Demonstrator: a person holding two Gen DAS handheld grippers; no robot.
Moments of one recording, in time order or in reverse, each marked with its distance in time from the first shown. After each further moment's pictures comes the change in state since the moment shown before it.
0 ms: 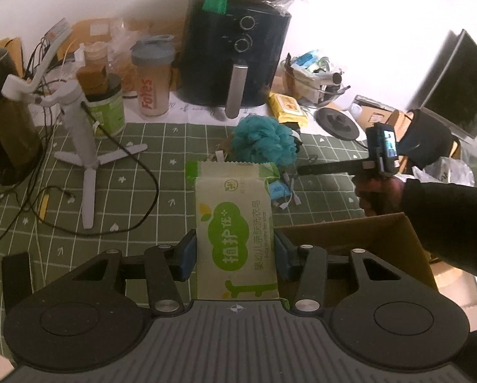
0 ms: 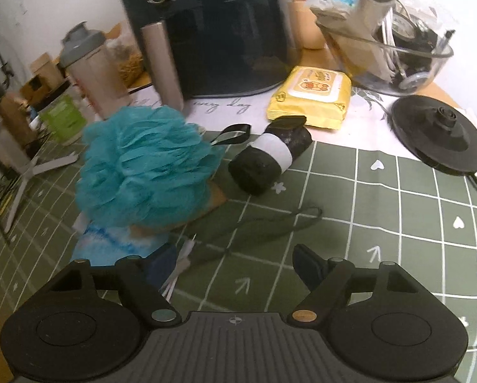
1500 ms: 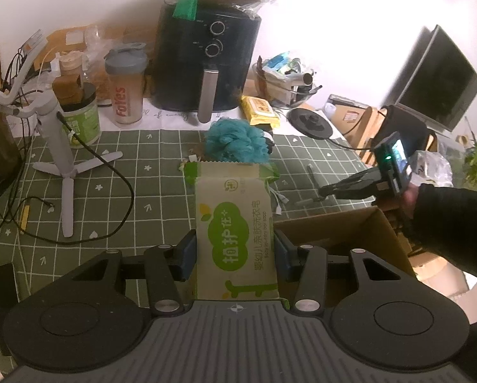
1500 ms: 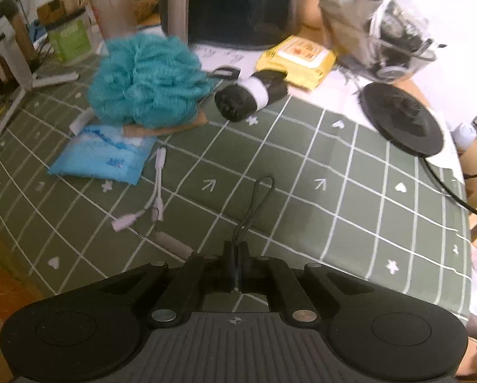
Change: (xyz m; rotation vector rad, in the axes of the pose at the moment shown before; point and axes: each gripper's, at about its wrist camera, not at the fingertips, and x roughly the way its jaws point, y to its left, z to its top) left arm -0.005 -0.009 -0.002 0.058 -0.025 -0.090; right arm -0.069 0.000 -0.038 -0.210 0.139 -0.106
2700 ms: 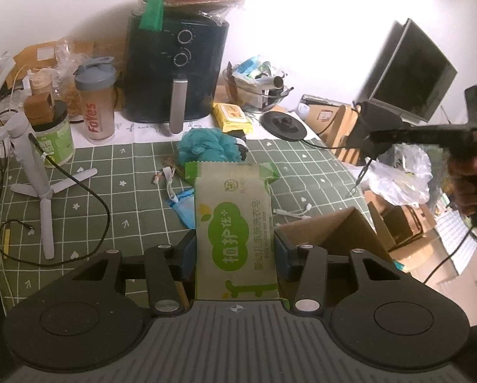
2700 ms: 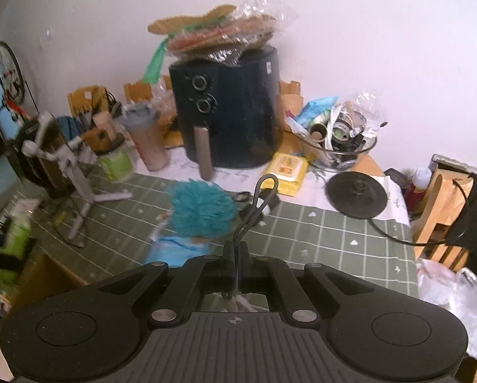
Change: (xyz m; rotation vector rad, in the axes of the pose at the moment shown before) left arm 0.003 -0.008 0.005 0.074 -0.017 -0.085; right arm -0.215 0.027 0.012 0.143 -0.293 0.056
